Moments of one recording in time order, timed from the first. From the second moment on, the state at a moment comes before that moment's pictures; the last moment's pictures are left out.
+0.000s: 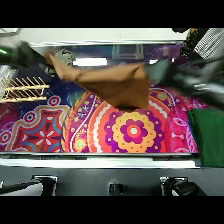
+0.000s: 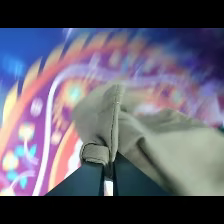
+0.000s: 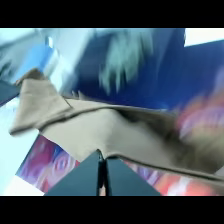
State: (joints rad) left arm 0.09 -1.36 1.97 0.91 -1.41 -1.62; right arm 0.26 -0.81 1.40 -1.02 0.90 1.69
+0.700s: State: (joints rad) left arm 0.09 -1.01 1.98 1.25 -1.30 -1.83; right arm 0.24 -0.89 1.85 -1.51 1.17 1.92
